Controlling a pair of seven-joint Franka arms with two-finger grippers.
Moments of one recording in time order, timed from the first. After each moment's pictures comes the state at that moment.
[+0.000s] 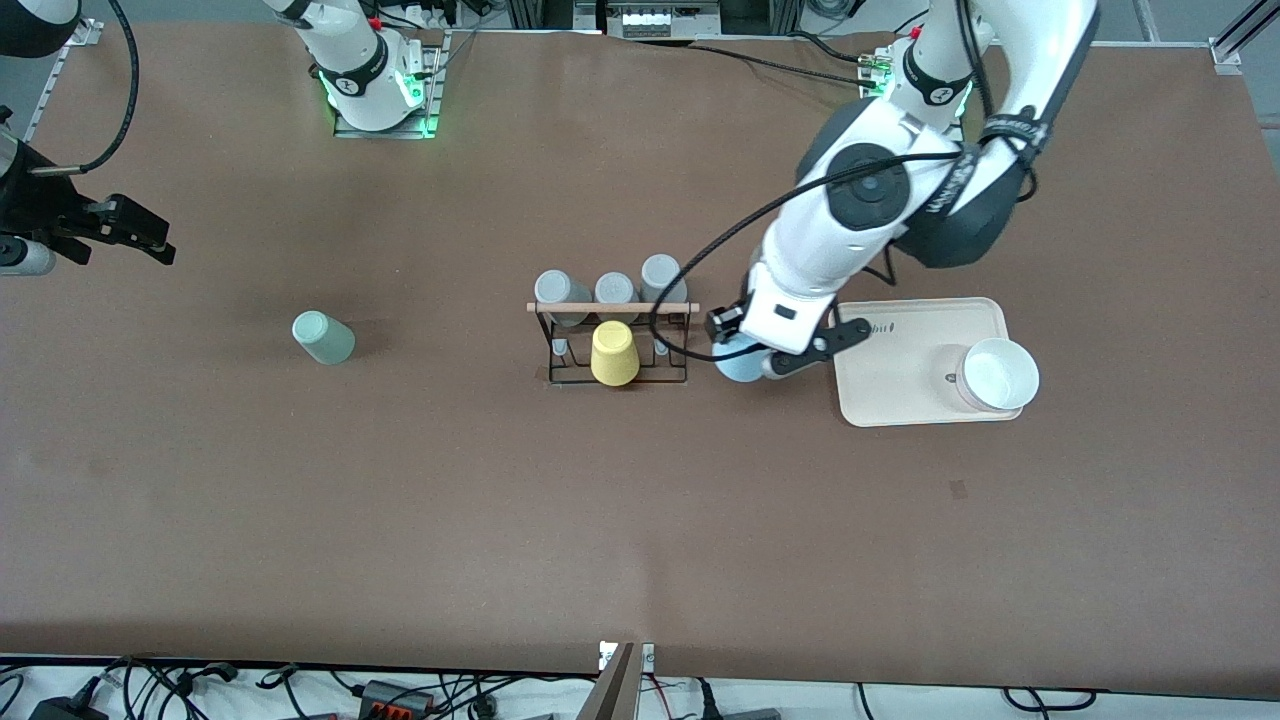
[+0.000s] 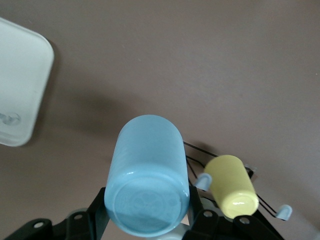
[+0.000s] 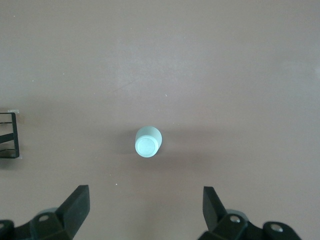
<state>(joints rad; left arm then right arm) -0.26 0.47 -0.39 -1.49 -0.01 1.97 -1.09 -0.04 -0.05 0.00 -1.76 -0.02 1.73 -0.06</state>
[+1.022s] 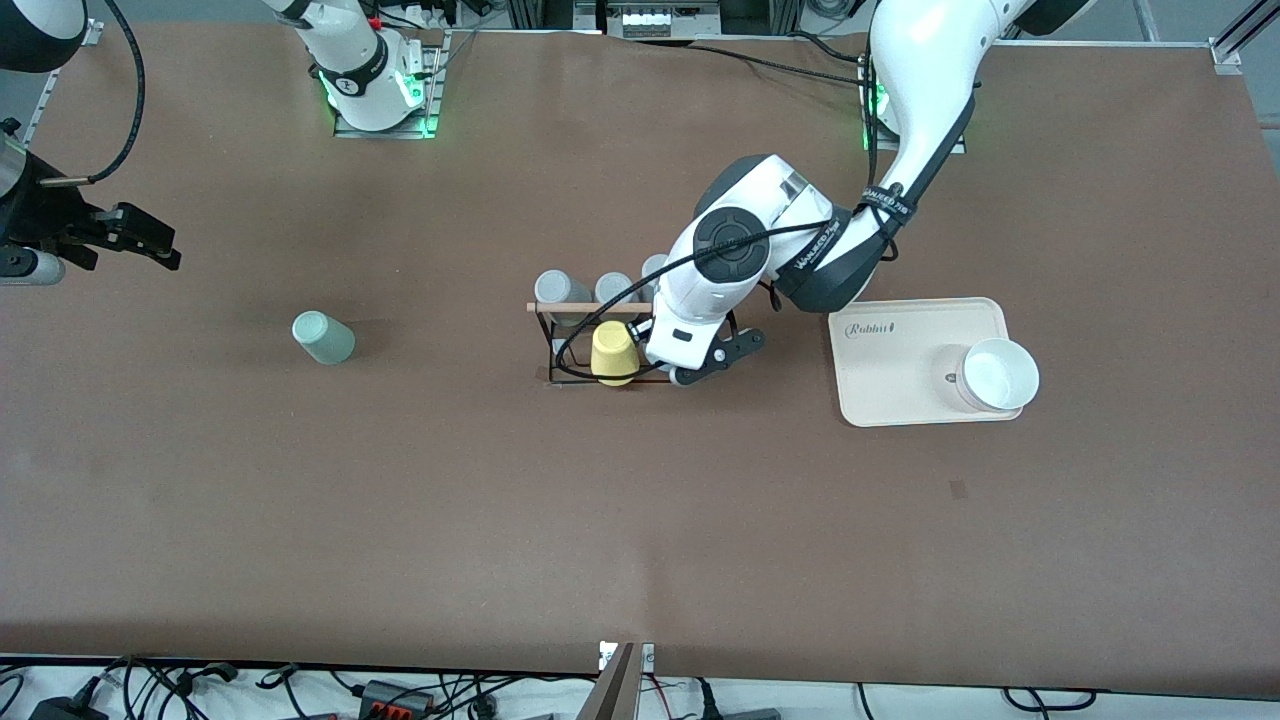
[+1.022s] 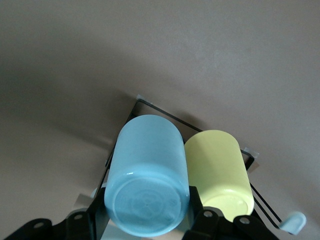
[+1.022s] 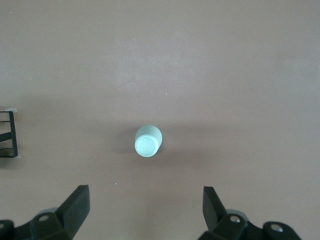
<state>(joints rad) -0.37 0.69 -0.39 -1.36 0.02 1.99 -1.22 -0.04 -0.03 0.00 -1.76 -0.02 1.73 -0.06</state>
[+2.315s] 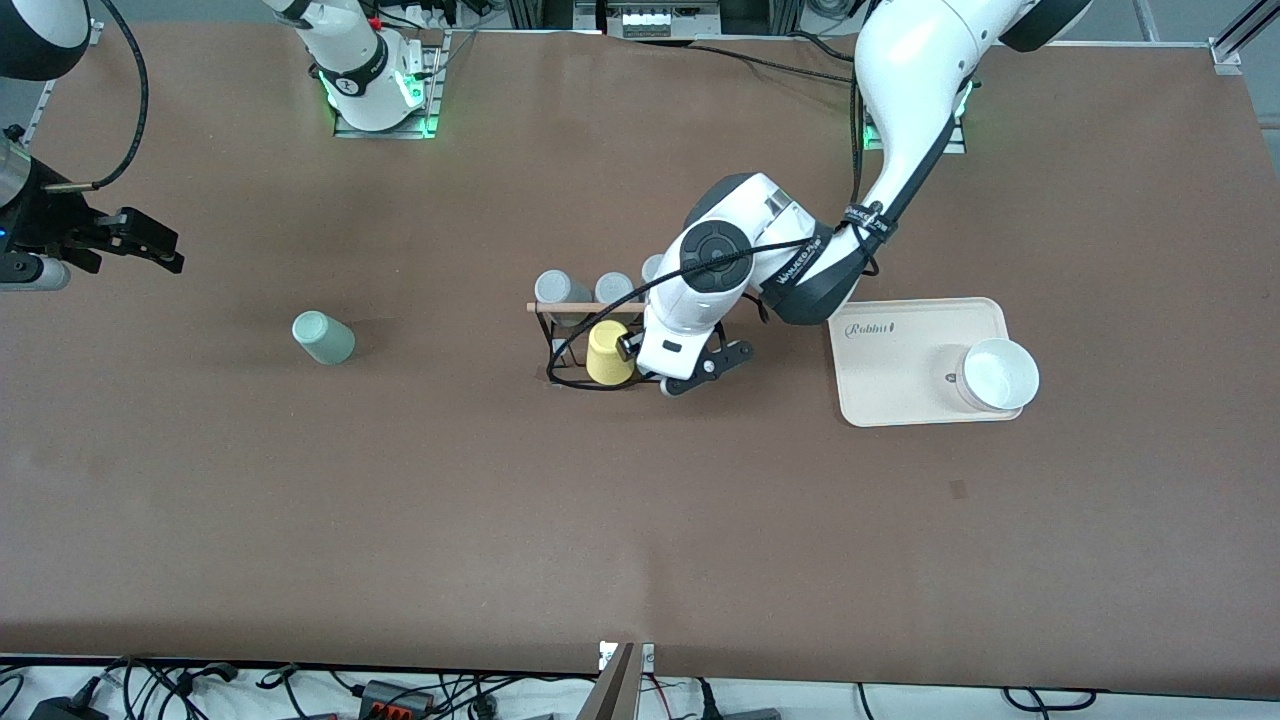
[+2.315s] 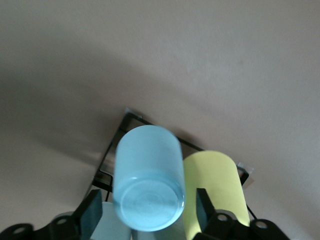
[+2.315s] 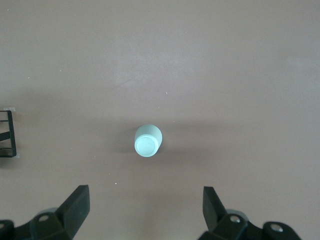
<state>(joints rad) -0.39 0.72 -0.37 -1.33 0.05 2.02 -1.23 -0.04 -0.02 0.00 -1.76 -0.02 1.73 -0.06</state>
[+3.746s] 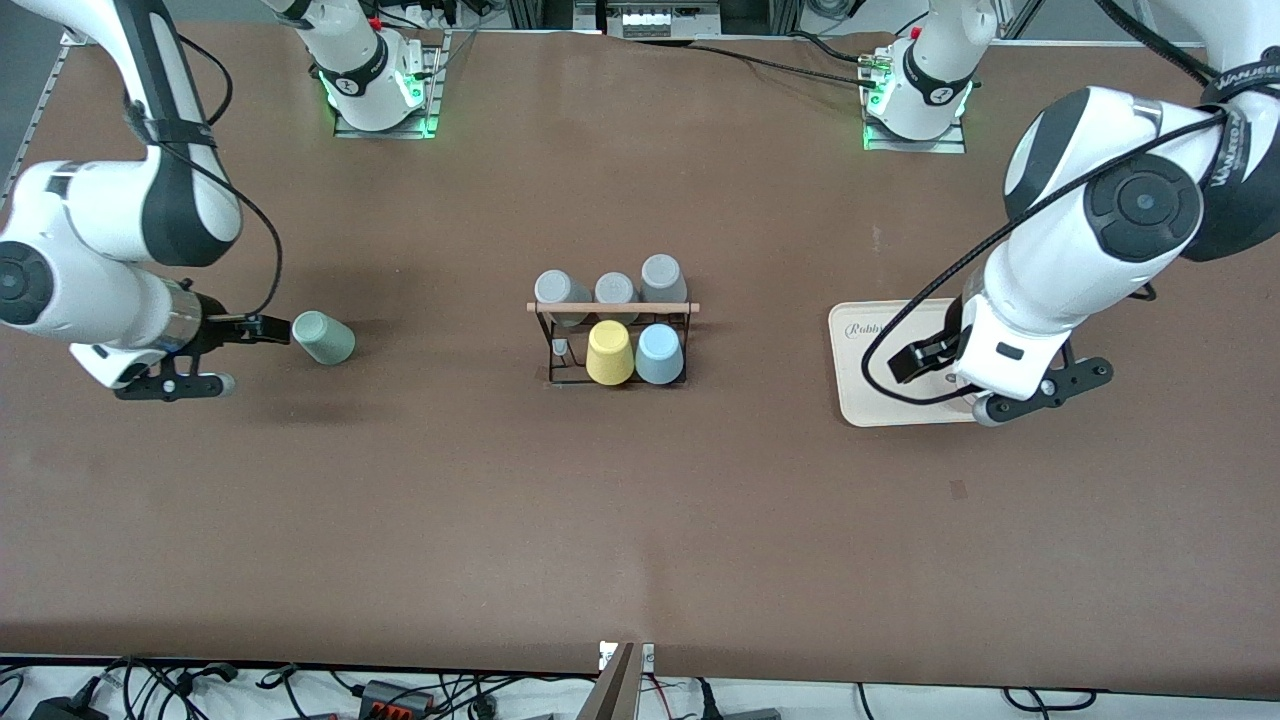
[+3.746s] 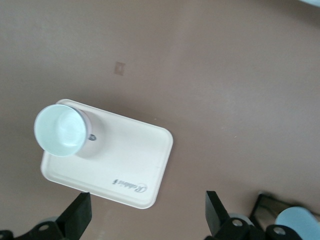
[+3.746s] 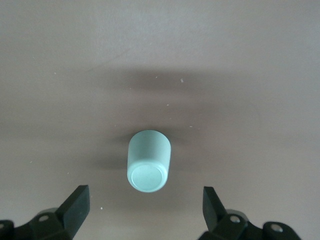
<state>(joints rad) 0.03 0.33 -0.35 -1.45 0.15 1.72 -0.67 0.00 0.28 0.00 -1.89 -0.05 1.97 -0.02</state>
